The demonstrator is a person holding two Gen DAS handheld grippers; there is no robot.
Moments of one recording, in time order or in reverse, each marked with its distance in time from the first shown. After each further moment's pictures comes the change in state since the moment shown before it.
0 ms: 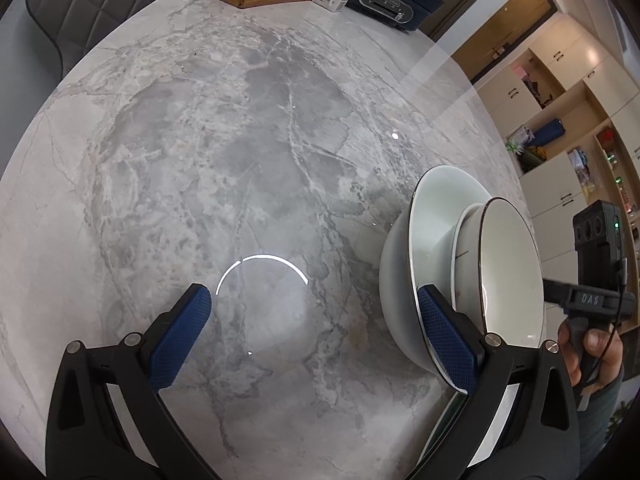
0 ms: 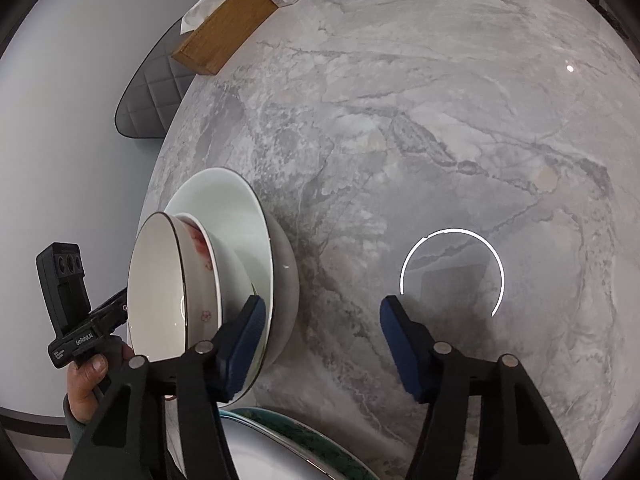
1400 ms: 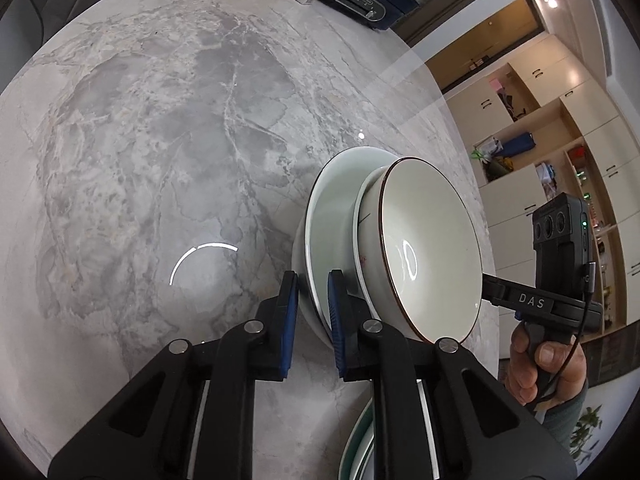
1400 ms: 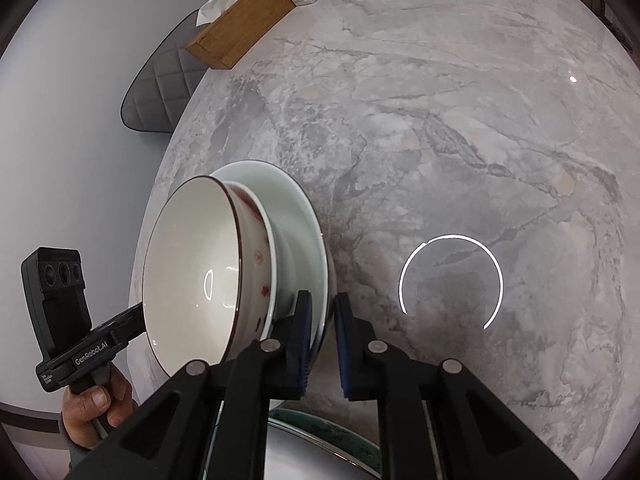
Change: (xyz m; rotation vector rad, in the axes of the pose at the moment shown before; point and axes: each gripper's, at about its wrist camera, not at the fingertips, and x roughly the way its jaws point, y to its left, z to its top) left arm -0.005 -0.032 -0.019 -0.049 0.023 -0.161; right arm 0.000 0.025 -0.004 -0.031 -0.023 -0.023
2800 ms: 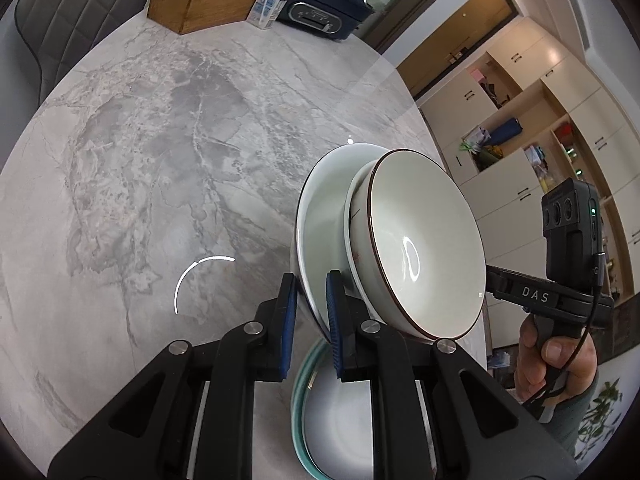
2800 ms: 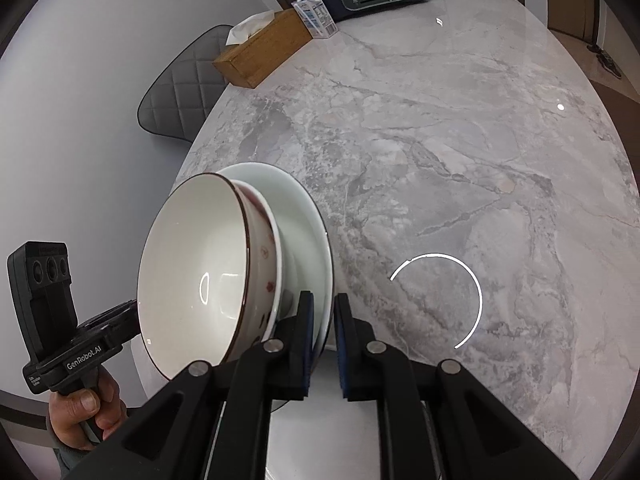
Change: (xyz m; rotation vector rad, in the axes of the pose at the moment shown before) left arm -0.065 -0.063 -0.040 0.118 -0.052 0.011; right arm -0.074 0.034 -0.045 -0.049 -0.091 -0.067
